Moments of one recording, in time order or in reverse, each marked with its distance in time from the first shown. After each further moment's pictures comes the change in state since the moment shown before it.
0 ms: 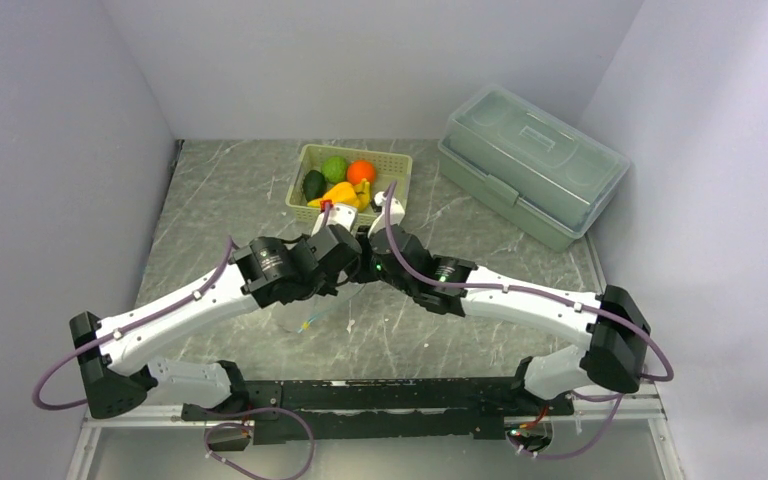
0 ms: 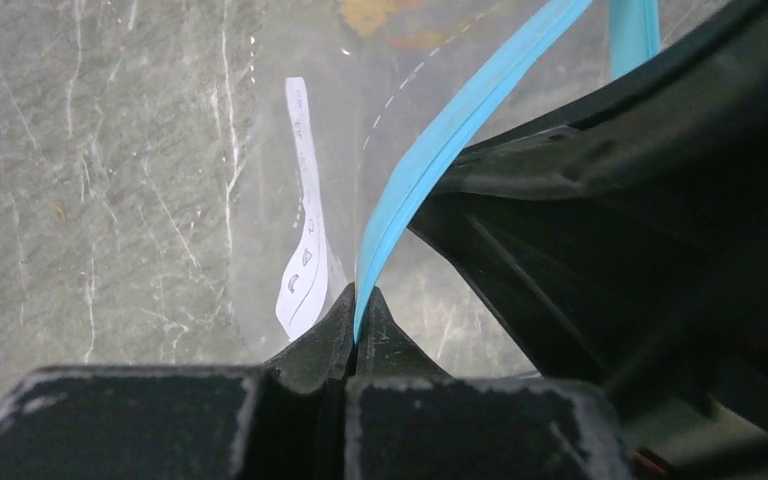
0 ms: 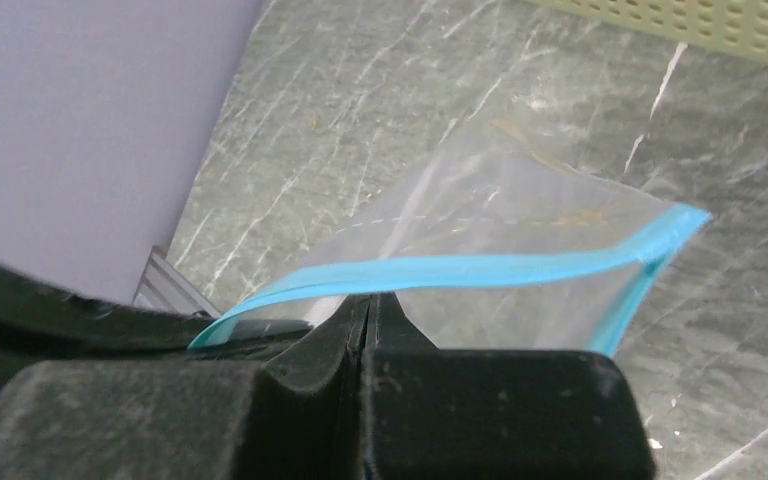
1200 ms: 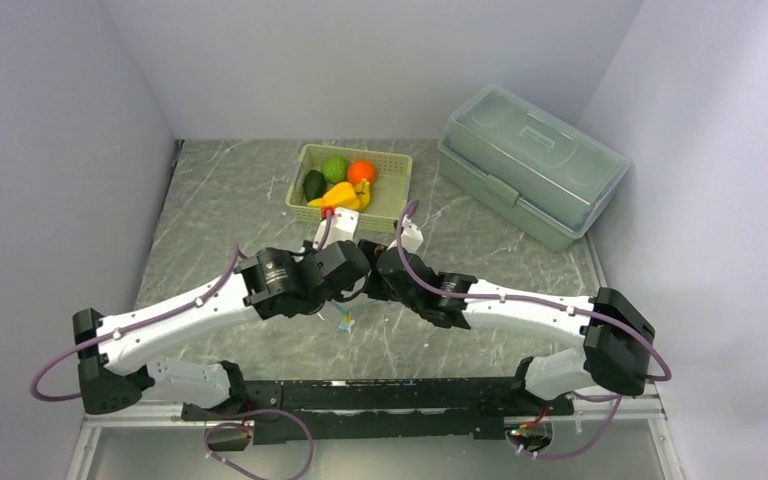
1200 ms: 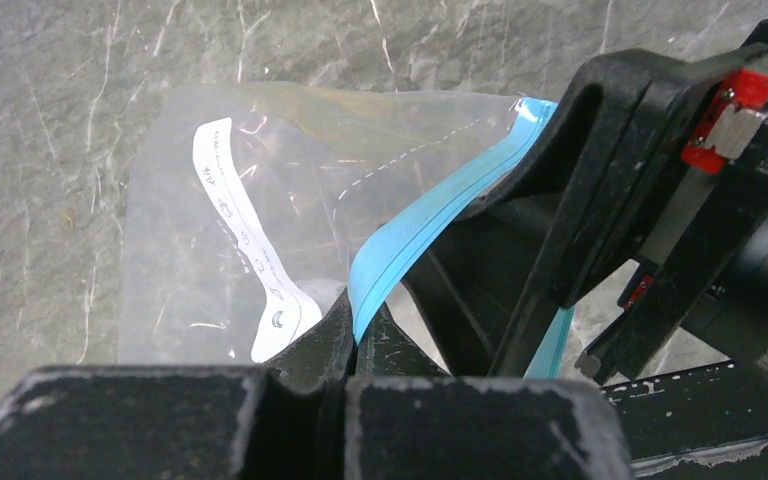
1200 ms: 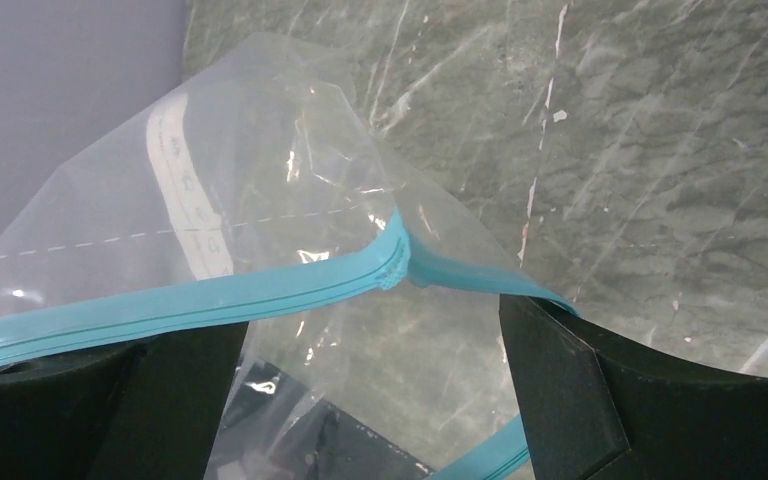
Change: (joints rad) left arm -0.115 0.013 -0.007 0.008 -0.167 -0.107; right arm 0.001 -0.016 -0.186 0.019 0.070 0.306
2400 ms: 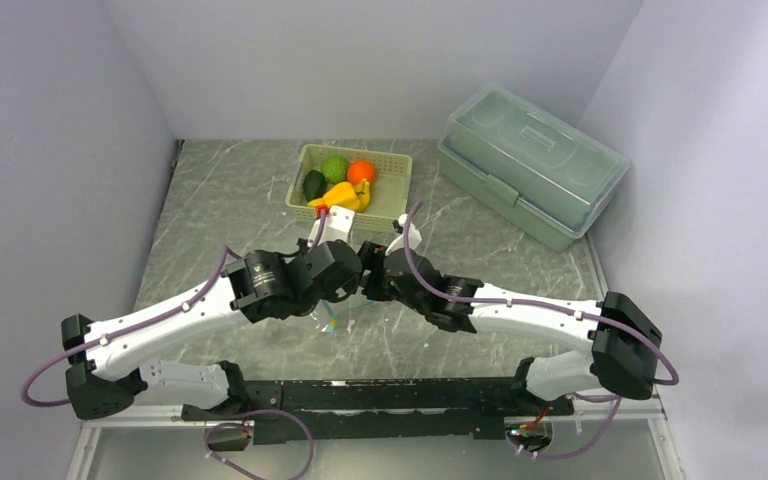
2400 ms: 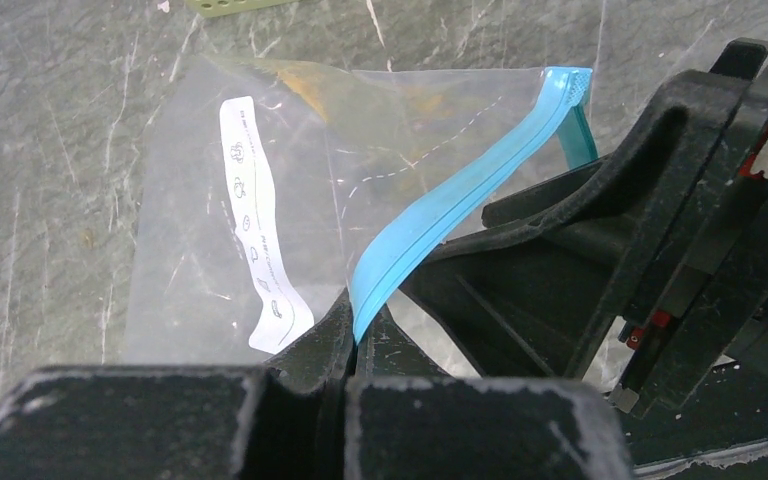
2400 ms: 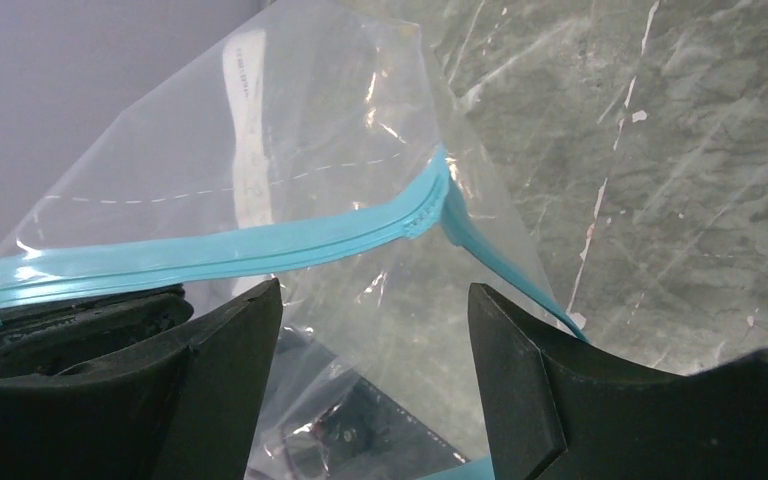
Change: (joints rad) left arm -0.001 -0.068 -0.024 0.033 -0.016 0.054; right arm 0.005 -0.042 -0.040 0.110 -0.070 -0.005
